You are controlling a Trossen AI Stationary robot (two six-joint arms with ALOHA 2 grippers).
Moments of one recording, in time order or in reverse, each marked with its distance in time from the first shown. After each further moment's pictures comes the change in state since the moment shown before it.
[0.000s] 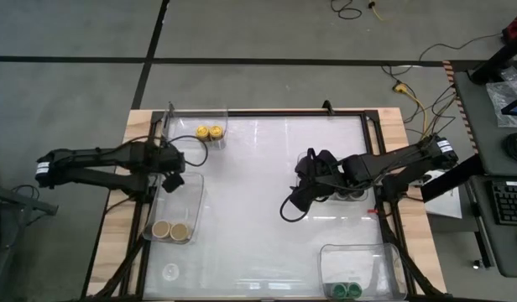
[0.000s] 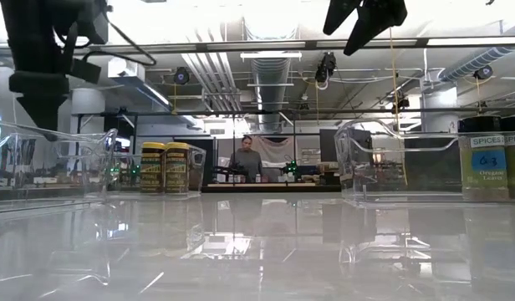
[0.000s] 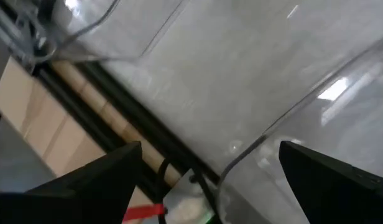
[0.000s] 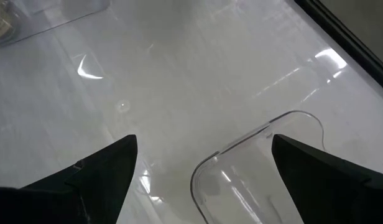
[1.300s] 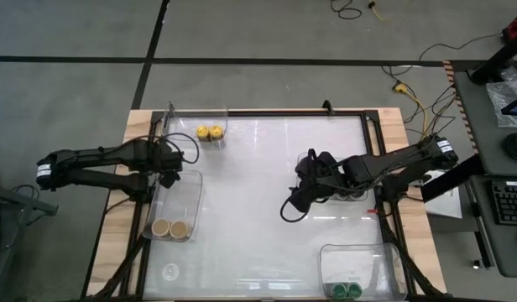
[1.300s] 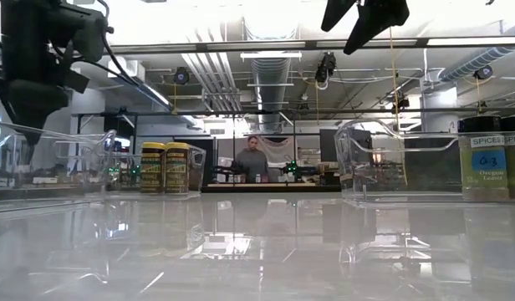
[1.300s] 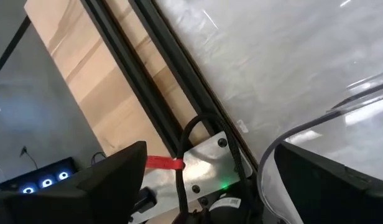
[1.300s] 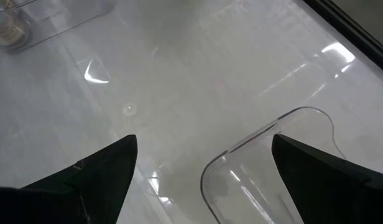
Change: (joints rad) left arm 0.076 0.029 -0.012 -0.159 -0.019 -0.256; right arm 0.010 0.000 0.000 0.012 -0.006 0.046
